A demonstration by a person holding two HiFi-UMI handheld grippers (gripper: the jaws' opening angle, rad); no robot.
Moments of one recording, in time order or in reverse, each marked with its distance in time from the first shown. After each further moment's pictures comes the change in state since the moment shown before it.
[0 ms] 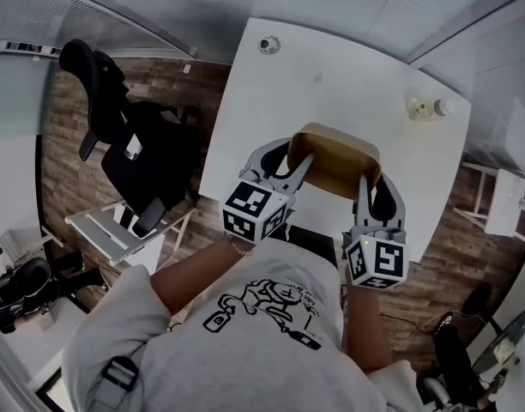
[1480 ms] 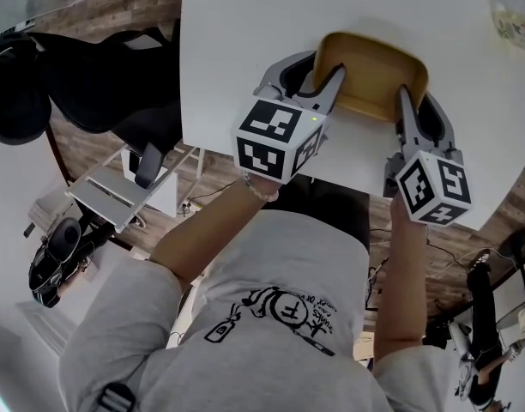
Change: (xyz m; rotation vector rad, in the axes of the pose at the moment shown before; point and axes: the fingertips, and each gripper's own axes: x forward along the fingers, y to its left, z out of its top) left arm 0.098 0.061 -0.158 -0.064 0.243 0.043; right arm 0.098 -0.049 -0.192 0.210 0.287 0.033
